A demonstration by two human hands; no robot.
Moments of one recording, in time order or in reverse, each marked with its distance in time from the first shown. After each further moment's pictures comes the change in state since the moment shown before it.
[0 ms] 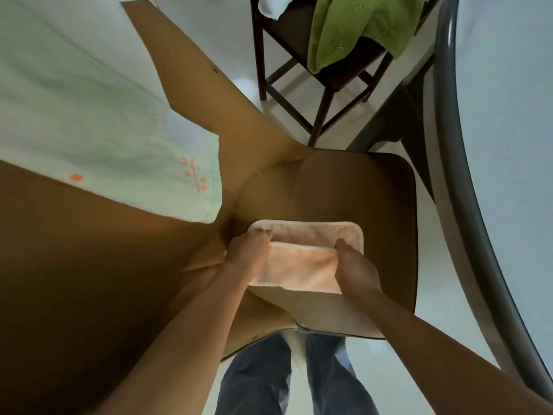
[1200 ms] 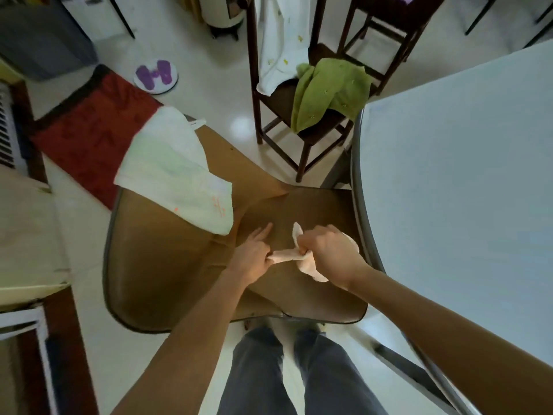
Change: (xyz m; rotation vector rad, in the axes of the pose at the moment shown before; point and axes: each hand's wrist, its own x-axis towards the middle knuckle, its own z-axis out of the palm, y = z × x) left_hand -0.103 0.034 -0.116 -0.161 0.048 0.094; right_hand -0.116 -0.048 -0.195 -0.008 0.220 -0.519
